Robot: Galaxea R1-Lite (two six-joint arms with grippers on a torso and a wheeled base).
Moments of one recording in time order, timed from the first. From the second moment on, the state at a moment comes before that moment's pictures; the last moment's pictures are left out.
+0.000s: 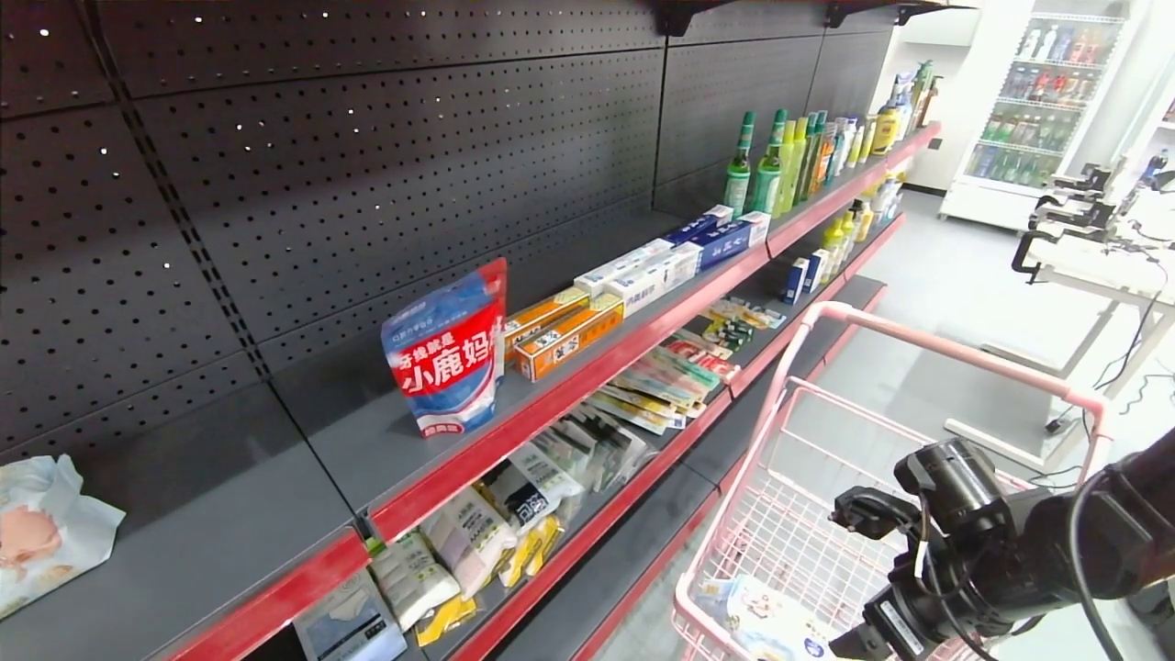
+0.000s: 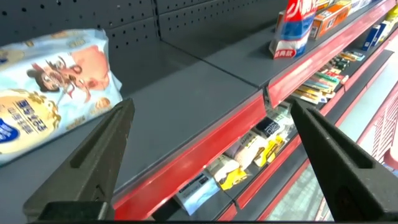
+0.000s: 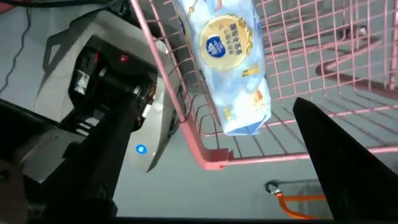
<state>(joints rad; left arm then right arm) 0.00 0.00 0.00 0.00 0.04 0.02 0.20 1.93 -0.51 -0.16 0.12 -0.30</state>
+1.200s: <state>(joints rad) 0.00 0.00 0.00 0.00 0.04 0.02 0.14 2.03 -0.53 -0.17 0.15 -0.55</state>
